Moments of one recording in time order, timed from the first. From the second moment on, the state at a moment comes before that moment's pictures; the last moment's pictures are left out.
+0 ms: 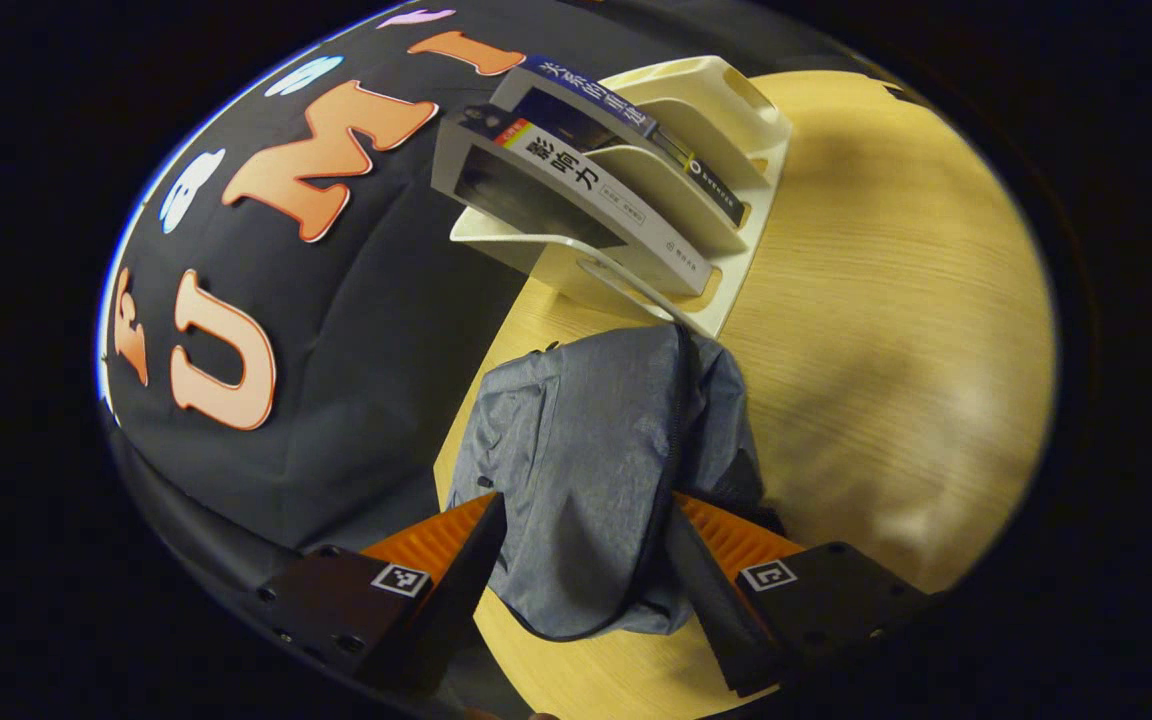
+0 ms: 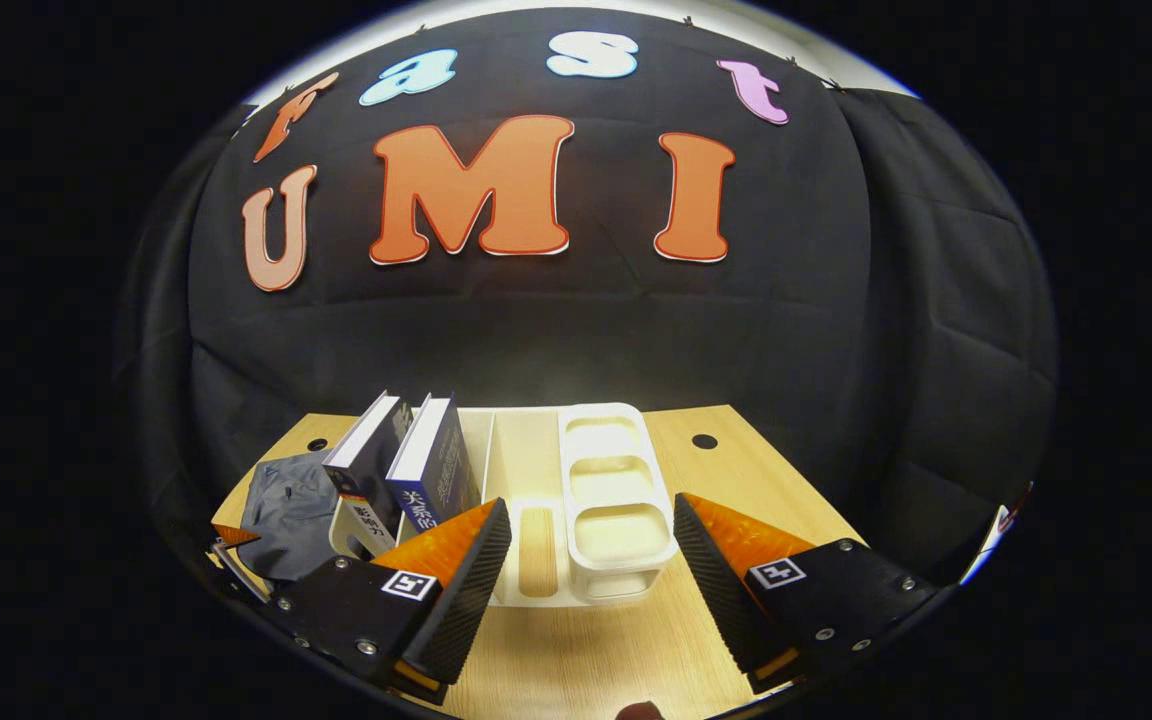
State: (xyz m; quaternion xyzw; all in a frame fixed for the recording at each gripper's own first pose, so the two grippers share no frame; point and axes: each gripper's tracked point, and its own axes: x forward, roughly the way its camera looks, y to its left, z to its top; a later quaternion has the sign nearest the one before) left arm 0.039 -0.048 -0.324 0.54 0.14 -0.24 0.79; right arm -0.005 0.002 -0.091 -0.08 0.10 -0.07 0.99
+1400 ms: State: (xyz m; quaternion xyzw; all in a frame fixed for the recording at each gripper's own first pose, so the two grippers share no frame) left arm 0.092 -0.027 -0.220 0.43 0.24 -0.38 0.78; right arm 0.023 0.092 -0.099 -0.05 0.12 -0.02 0.99
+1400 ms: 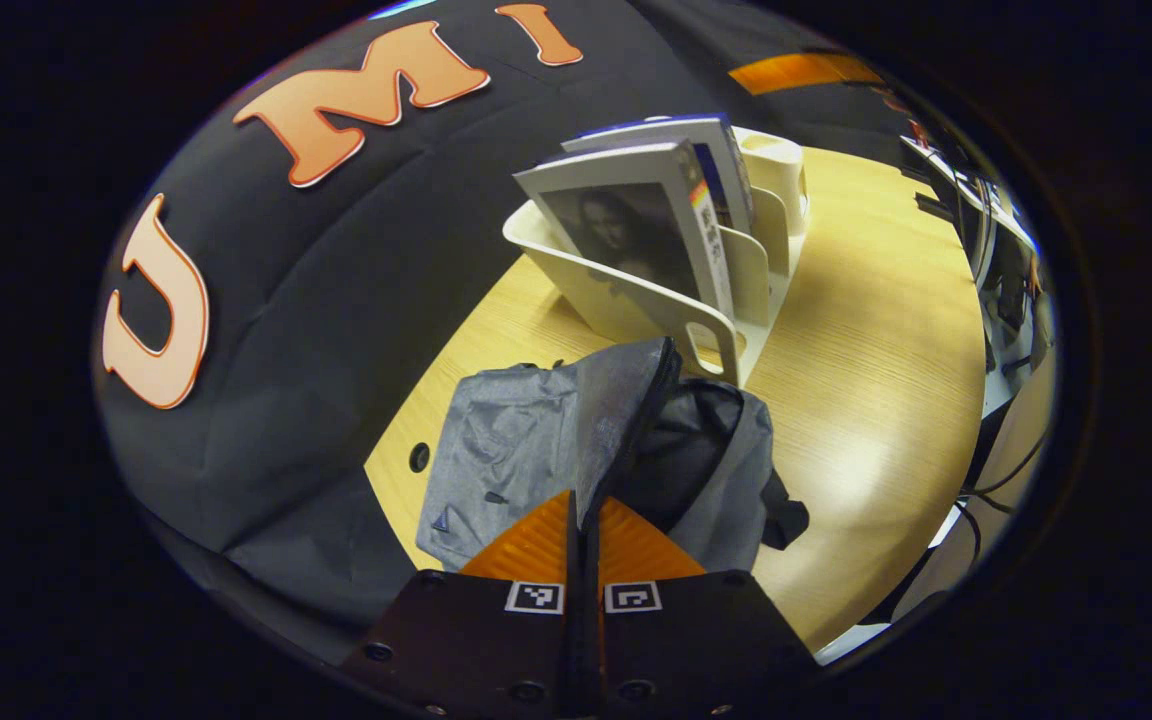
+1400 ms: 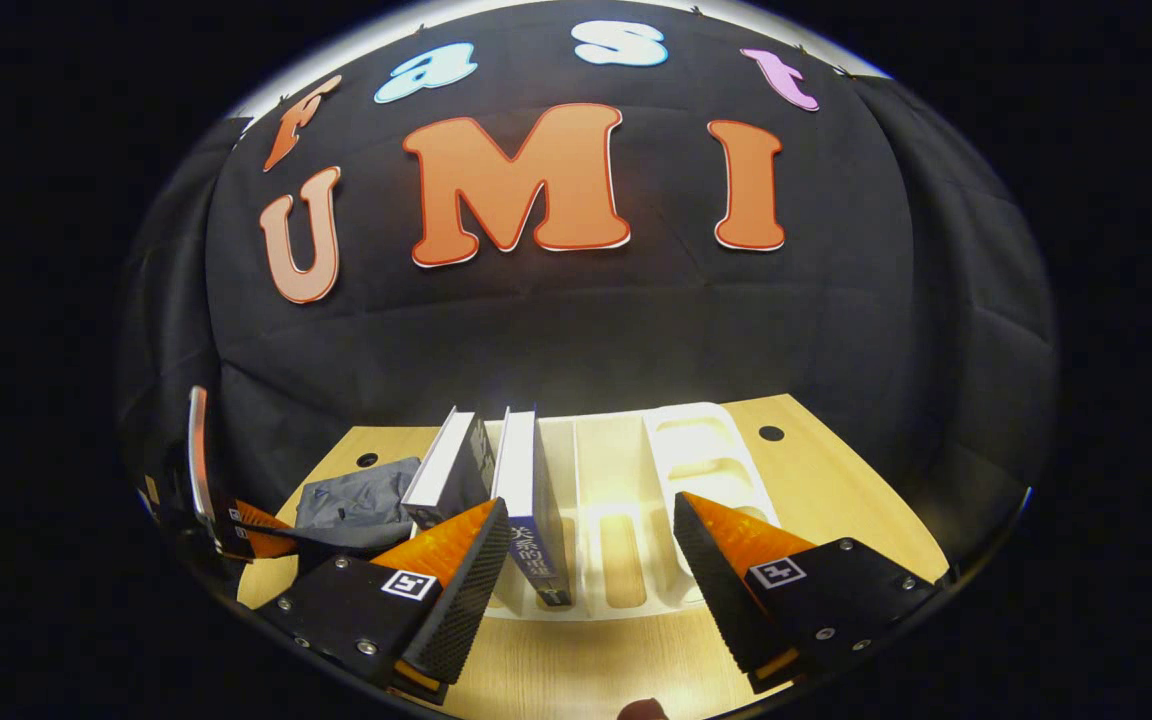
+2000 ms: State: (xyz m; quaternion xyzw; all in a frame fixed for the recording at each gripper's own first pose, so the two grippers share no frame) left arm 0.147 0.000 -0.125 0.40 0.21 -0.40 0.80; right arm 0.006 0.159 -0.075 -0.07 0.11 -0.05 0.99
